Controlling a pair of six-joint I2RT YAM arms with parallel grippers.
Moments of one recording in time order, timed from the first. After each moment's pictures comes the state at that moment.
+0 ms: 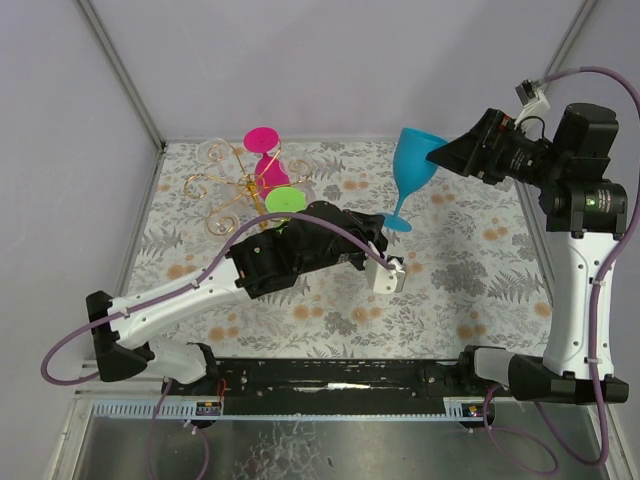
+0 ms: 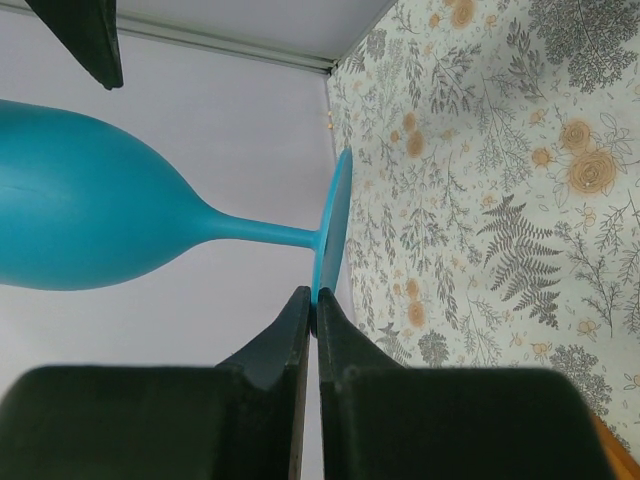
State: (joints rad) left arm -1.12 1.37 1.42 -0.35 -0.01 1.17; right arm -0.07 1.24 1.78 -0.87 -0.82 0.47
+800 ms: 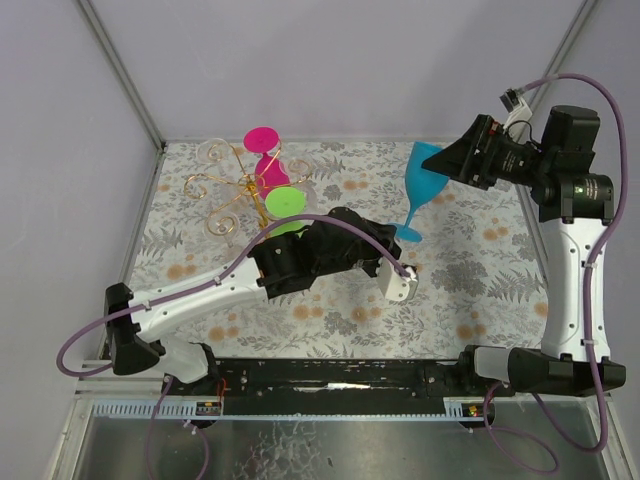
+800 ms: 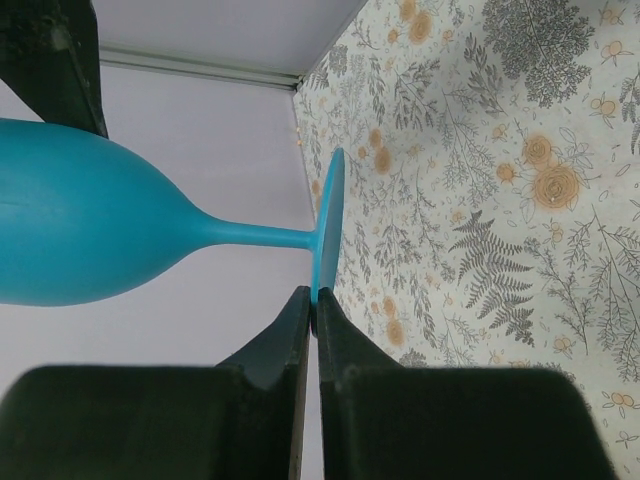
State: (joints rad) left arm -1.14 1.45 1.42 -0.33 0.02 1.17; right arm -0.07 1.28 1.73 -0.90 -0.93 0.45
